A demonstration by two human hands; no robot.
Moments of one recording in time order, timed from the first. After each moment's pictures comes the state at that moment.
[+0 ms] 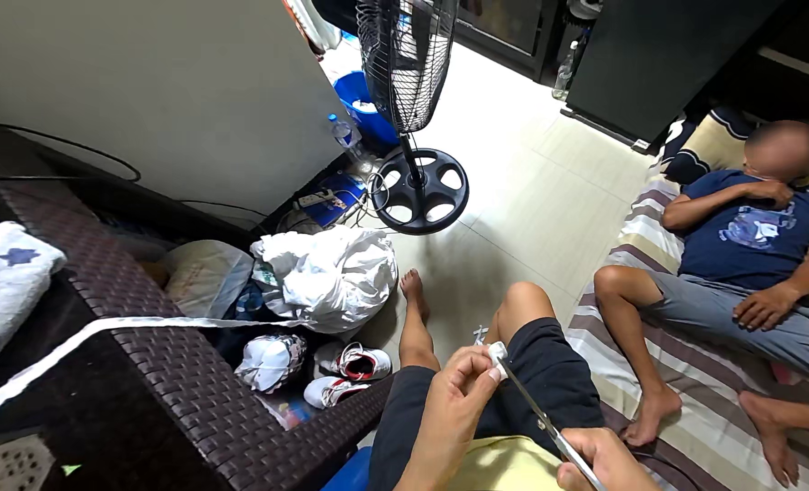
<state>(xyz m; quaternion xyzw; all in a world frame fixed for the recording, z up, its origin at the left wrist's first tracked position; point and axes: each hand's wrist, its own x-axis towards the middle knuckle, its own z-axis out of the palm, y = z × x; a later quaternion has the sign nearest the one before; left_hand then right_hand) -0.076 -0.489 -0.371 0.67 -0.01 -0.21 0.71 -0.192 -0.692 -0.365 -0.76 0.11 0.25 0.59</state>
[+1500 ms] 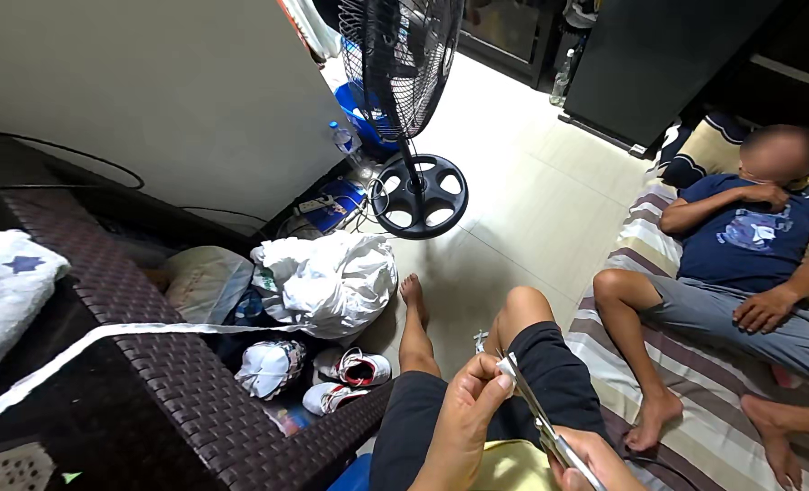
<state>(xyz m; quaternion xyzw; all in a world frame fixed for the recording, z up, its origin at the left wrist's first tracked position) -0.084 -0.502 -0.368 0.48 0.00 -0.26 0.84 -0.188 -0.681 -0.366 -0.70 0.04 0.21 0.68</state>
